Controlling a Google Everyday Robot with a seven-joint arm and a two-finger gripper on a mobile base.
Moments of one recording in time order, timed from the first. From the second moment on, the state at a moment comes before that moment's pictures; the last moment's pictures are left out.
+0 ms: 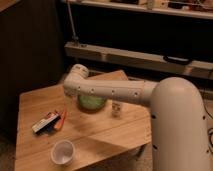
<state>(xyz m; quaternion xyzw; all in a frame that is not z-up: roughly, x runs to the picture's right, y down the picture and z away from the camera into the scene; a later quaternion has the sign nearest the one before) -0.197 0.021 0.835 0.11 -0.16 -0.94 0.28</state>
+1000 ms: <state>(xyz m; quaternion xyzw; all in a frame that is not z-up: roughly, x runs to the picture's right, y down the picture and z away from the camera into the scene) -0.183 0.007 0.838 0.00 -0.07 -0.76 0.65</state>
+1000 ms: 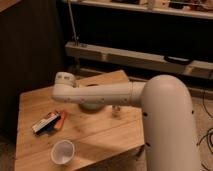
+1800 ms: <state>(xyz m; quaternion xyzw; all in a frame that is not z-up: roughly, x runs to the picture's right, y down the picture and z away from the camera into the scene) -0.193 0.002 0.845 -0.14 -0.26 -0.53 0.80</state>
